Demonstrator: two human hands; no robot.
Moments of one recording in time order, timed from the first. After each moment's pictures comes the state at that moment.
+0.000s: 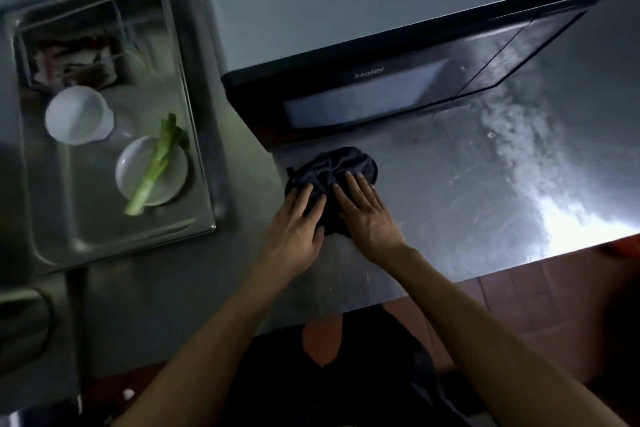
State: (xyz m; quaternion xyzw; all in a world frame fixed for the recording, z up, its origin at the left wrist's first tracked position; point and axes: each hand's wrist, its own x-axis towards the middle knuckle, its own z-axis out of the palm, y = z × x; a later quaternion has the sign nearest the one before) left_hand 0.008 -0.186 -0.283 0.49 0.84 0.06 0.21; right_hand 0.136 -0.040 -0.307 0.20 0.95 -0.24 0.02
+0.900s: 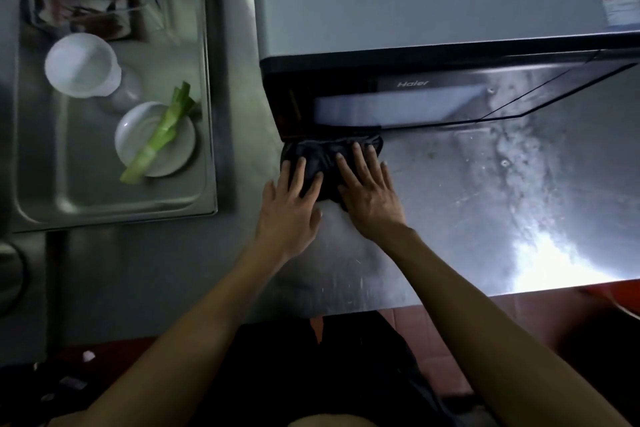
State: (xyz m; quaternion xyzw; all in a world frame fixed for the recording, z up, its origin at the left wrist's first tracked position) left_hand -0.013 -0.177 -0.279 0.45 0.87 0.00 0.17; right_hand 0.088 -0.010 -0.292 0.19 0.96 -0.16 0.12
